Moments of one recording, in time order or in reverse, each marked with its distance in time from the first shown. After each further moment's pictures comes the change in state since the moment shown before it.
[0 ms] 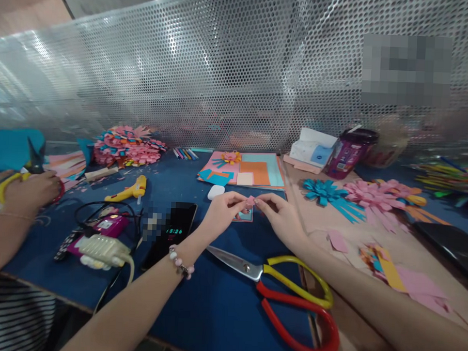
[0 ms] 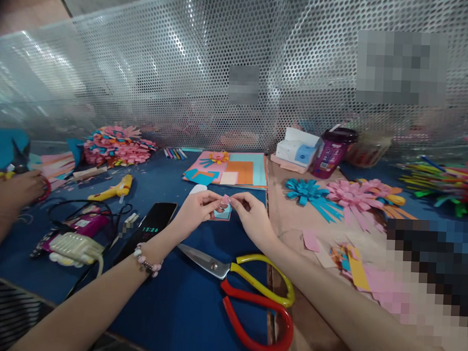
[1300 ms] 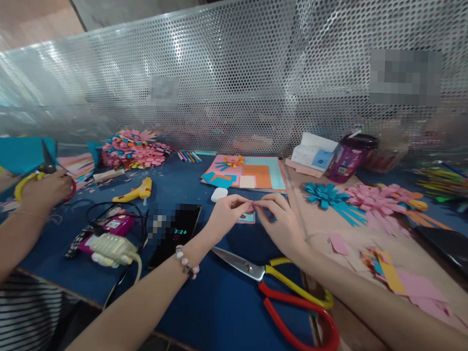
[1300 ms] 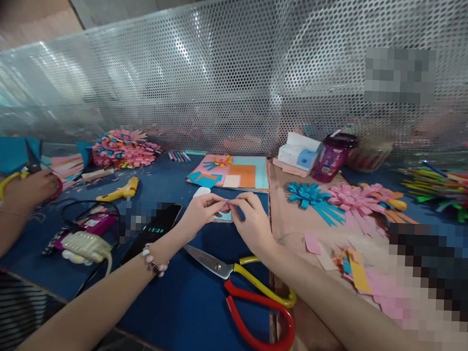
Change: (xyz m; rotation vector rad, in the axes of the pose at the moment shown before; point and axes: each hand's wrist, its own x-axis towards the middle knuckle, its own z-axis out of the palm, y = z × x) left_hand -0.003 0.004 0.004 -0.077 0.062 0.006; right_hand -0.006 -0.001 0.005 -0.458 0.159 -0.533
